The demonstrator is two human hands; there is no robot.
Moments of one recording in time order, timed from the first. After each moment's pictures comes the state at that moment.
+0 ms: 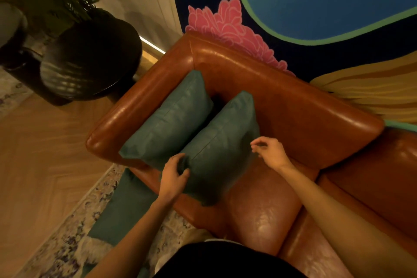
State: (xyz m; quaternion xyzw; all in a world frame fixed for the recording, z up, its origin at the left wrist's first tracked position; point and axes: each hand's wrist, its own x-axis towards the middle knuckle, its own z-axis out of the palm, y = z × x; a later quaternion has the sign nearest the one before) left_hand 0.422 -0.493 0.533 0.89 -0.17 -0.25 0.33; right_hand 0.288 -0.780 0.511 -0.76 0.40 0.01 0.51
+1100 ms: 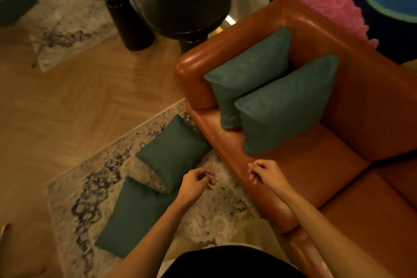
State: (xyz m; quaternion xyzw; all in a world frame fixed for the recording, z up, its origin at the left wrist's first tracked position) left_hand 0.240 -0.229 0.543 0.82 0.00 -0.35 0.45; right_hand 0.184 -0.462 0.545 -0.69 0.31 0.17 0.63
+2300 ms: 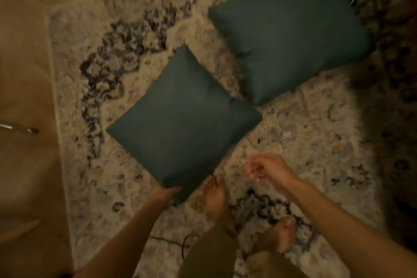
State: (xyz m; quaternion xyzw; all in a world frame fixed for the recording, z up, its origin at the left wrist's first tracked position) left_hand 0.051 0.266 -0.005 0.64 0.53 -0.39 0.40; right_hand 0.149 -0.018 0.036 -0.60 0.37 0.44 0.55
